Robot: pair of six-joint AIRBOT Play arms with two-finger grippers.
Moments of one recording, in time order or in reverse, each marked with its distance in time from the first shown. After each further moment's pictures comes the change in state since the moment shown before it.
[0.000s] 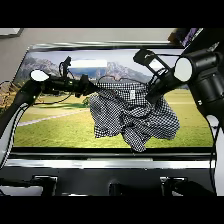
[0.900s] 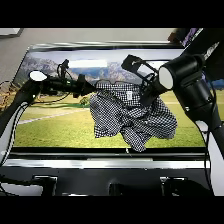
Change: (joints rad) left arm 0.042 -0.034 0.005 -0.020 -0.027 -0.021; right arm 0.134 -0.009 -0.010 -0.159 0.013 0.035
